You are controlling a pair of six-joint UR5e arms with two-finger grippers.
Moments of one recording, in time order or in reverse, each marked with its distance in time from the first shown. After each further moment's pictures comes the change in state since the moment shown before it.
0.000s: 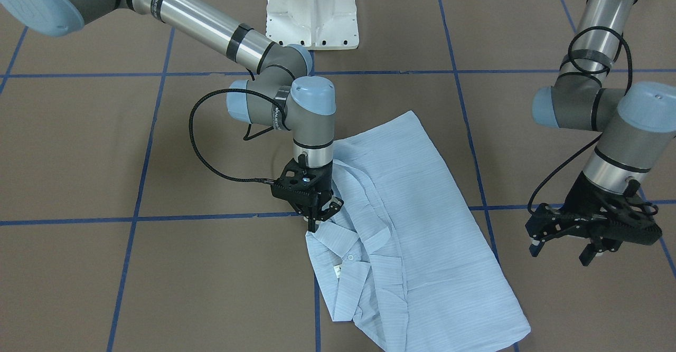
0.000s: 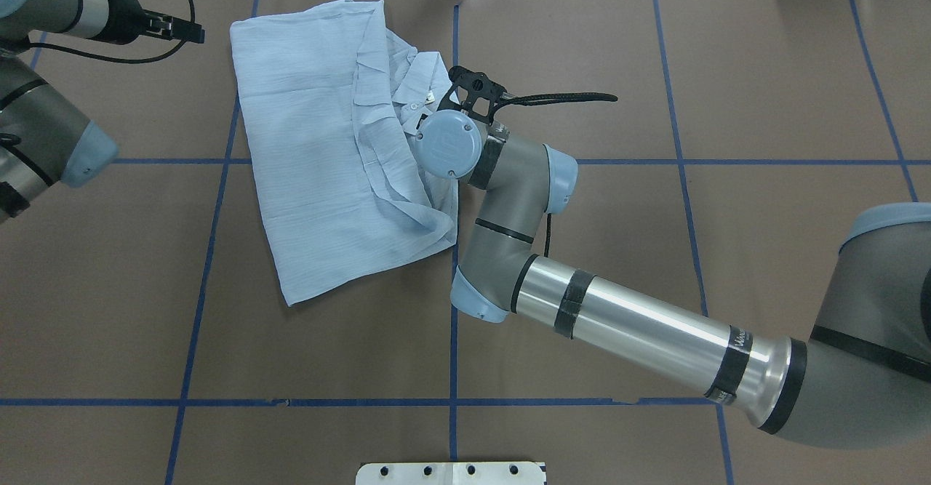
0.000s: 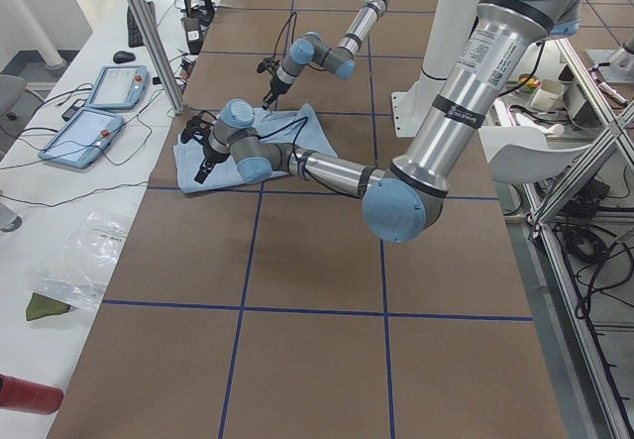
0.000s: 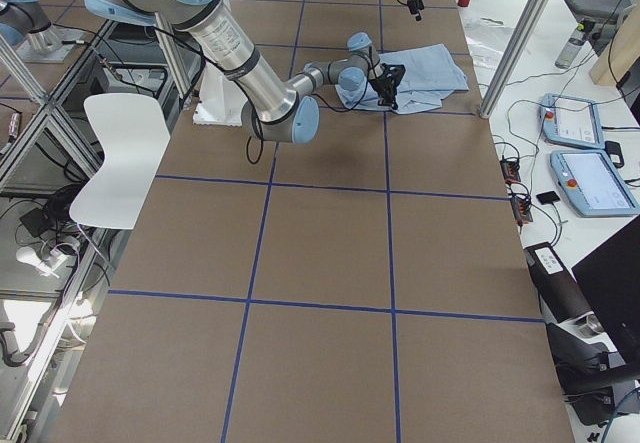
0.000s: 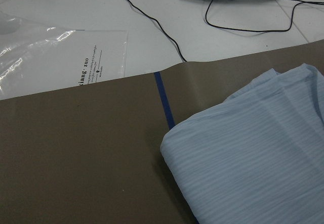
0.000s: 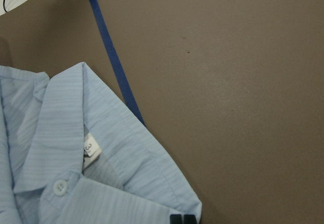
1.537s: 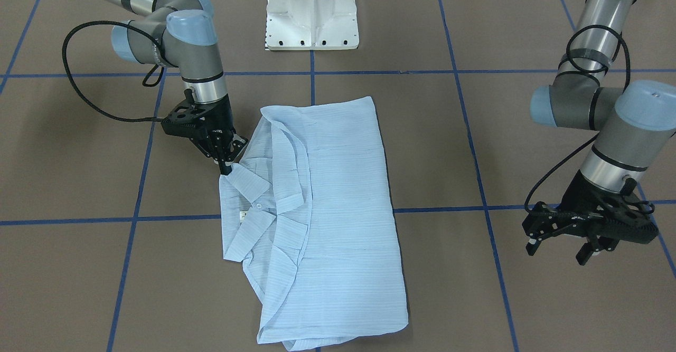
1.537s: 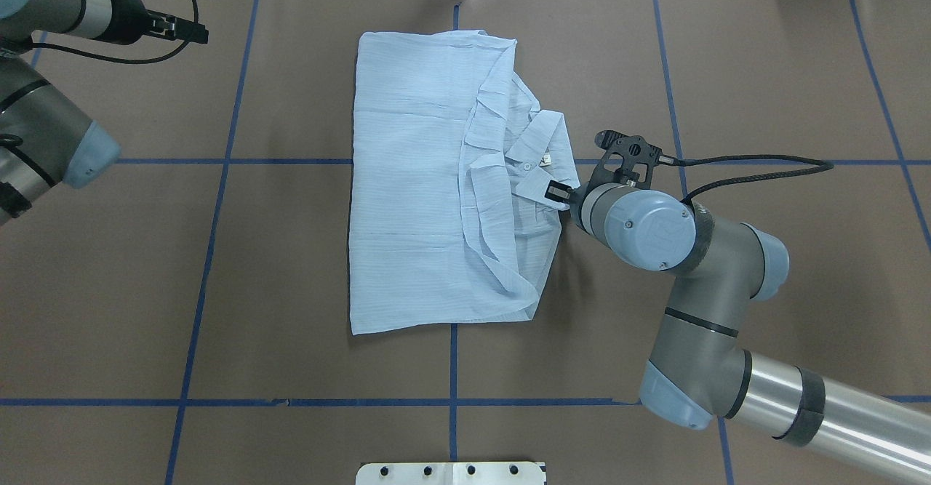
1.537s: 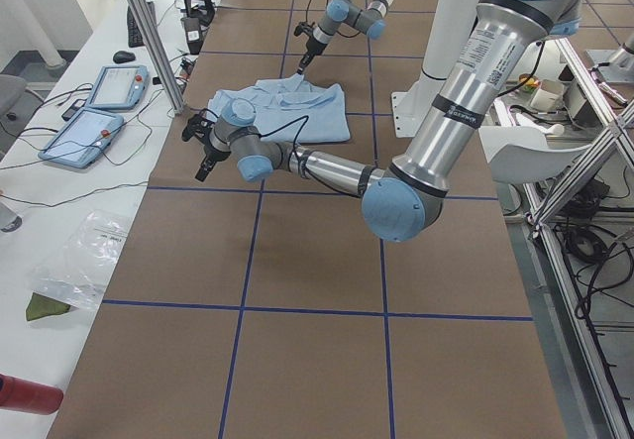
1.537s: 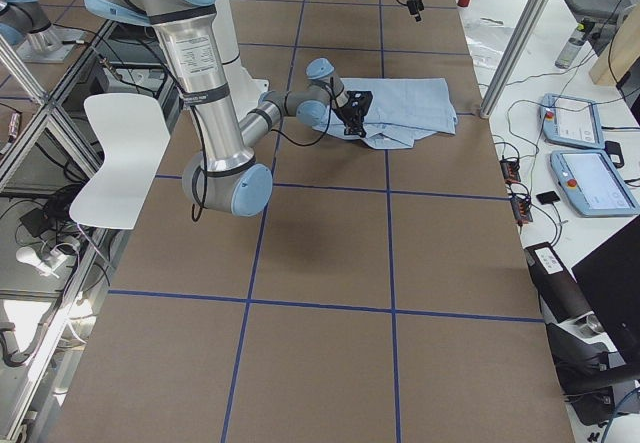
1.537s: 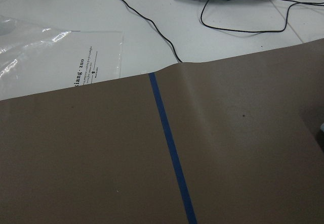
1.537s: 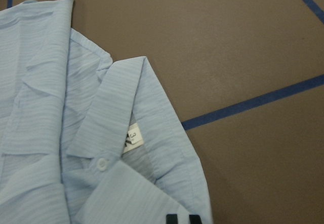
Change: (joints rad) left arm 0.005 -0.001 -0.008 0.000 -0.003 0.000; right arm -0.039 -0.566 0.690 -0.085 0.032 -0.109
